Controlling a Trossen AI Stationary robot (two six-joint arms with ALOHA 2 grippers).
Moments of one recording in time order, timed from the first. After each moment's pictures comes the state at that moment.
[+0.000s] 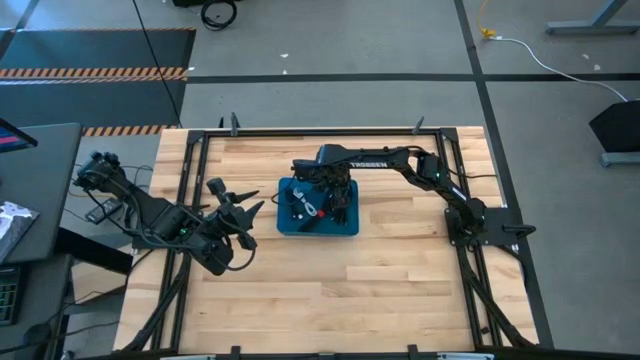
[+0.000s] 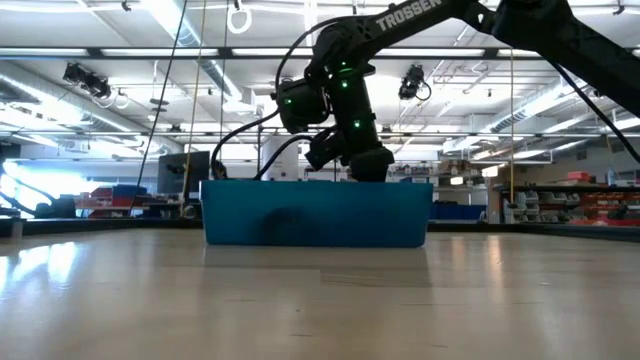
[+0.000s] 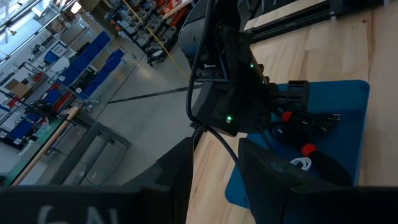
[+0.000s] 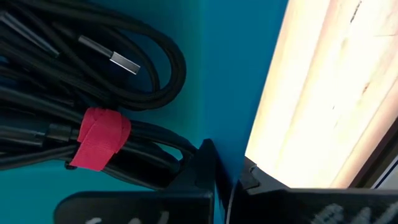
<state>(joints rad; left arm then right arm) -0.59 1.19 1.15 -0.89 -1.22 -0.28 -0.23 2.33 2.01 -1.40 0.28 -0.15</state>
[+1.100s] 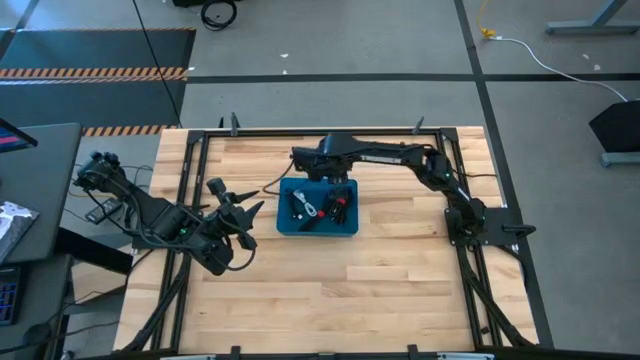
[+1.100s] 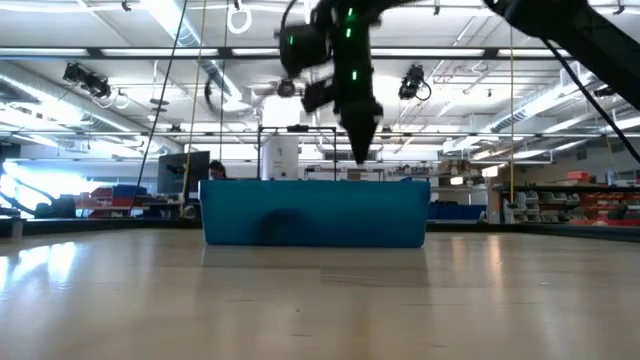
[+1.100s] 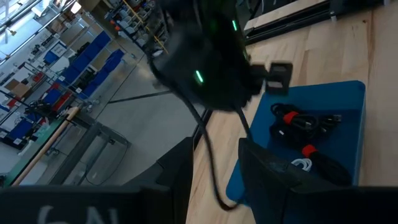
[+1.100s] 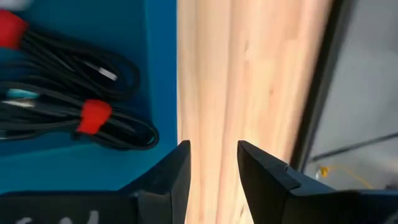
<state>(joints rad) -0.59 1.19 1.15 -0.89 -1.22 -0.28 -0.21 2.25 2.14 -1.47 0.37 -0.16</state>
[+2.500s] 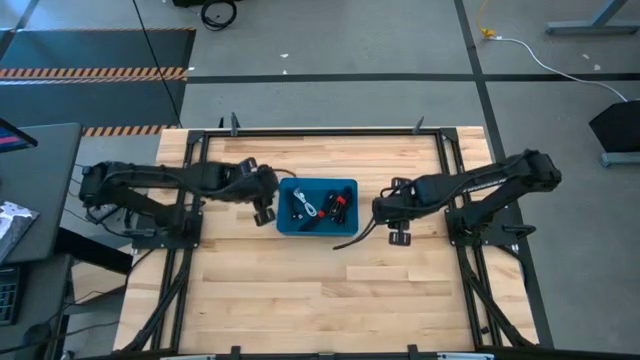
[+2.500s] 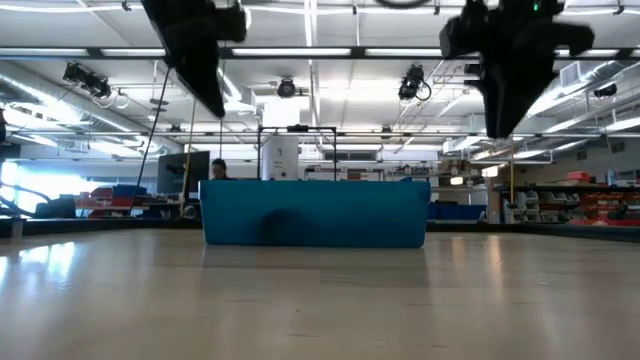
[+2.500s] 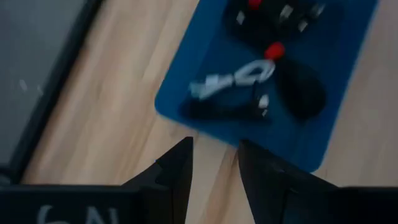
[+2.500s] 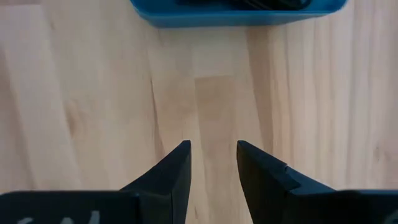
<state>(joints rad) 0.02 1.29 1.09 -0.84 -0.36 -0.20 0.16 1.40 1.13 -1.14 0.23 0.26</state>
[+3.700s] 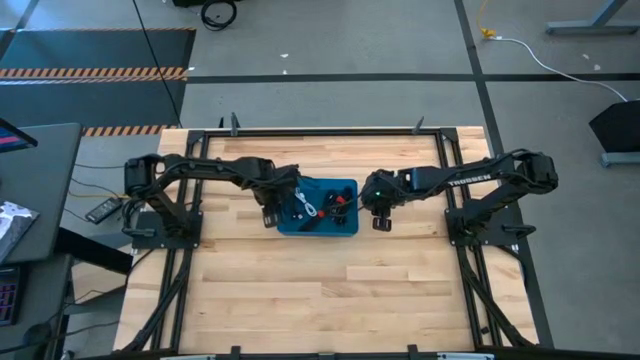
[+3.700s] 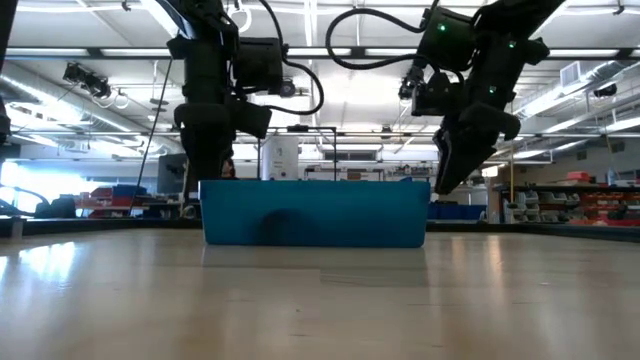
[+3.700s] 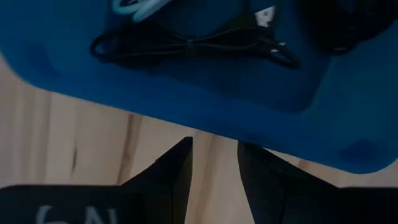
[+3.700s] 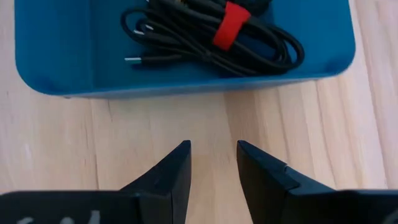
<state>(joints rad) 0.23 1.66 1.09 -0.84 0.01 -0.01 -0.13 1.41 0.81 -0.51 0.10 -0.02</state>
